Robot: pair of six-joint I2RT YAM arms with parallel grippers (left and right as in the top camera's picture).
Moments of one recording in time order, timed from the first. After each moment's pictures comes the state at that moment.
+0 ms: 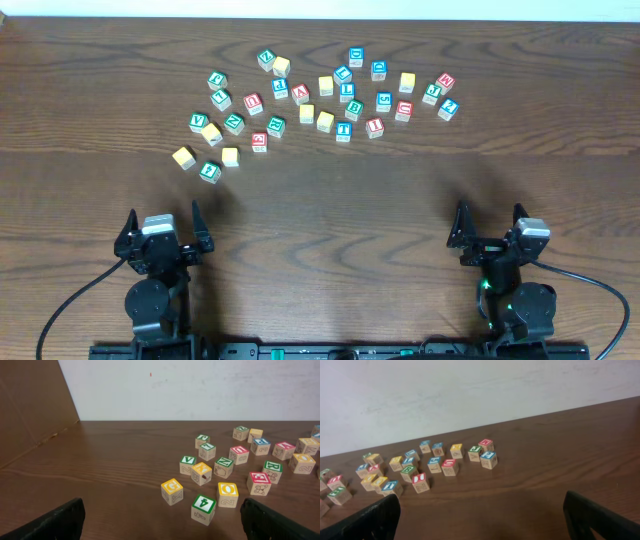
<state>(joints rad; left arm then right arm) 0.13 0.02 0.02 -0.11 -0.06 0.06 0.10 0.01 0.01 -0.06 0.09 0.23</state>
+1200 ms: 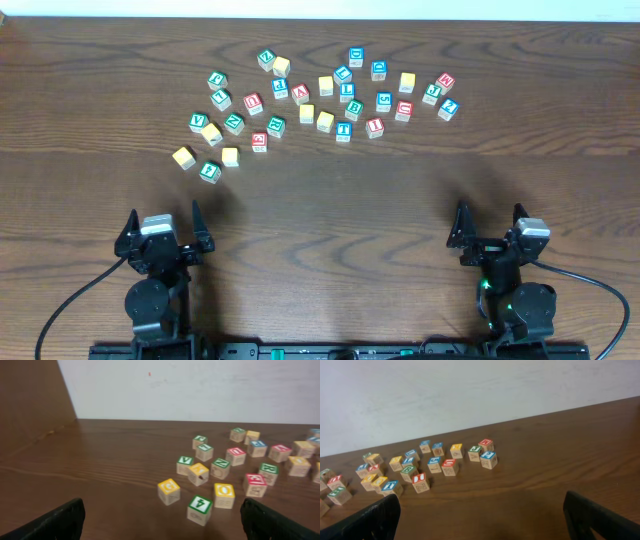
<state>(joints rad) 0.13 0.02 0.02 -0.11 -0.05 0.03 0.10 0.01 0.01 -0.06 0.09 0.23</state>
